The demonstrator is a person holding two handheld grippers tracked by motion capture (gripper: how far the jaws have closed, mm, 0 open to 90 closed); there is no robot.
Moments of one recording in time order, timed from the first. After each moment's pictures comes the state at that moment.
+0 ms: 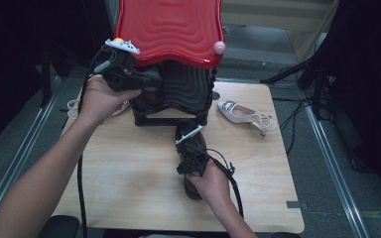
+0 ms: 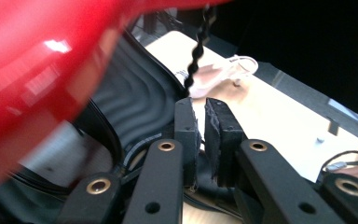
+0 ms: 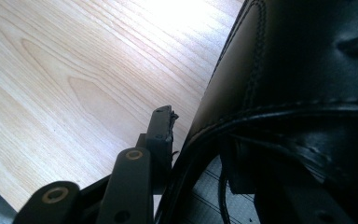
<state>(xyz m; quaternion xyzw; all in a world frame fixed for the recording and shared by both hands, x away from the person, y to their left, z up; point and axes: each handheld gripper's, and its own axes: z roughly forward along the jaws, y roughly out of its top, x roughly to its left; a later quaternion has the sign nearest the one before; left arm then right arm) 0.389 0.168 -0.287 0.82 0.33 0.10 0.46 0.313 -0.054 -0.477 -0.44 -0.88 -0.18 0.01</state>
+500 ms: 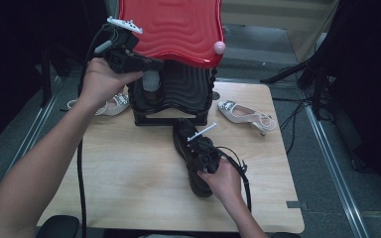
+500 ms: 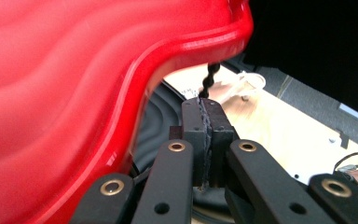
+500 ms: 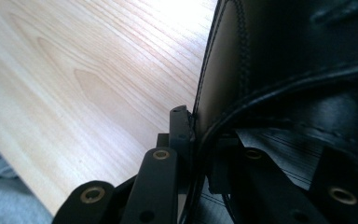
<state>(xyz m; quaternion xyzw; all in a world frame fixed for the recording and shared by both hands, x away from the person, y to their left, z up) 0.408 0.163 -0.255 0.82 0.33 0.11 0.46 0.319 -0.087 -0.469 -0.44 -0.87 -0.21 0.04</state>
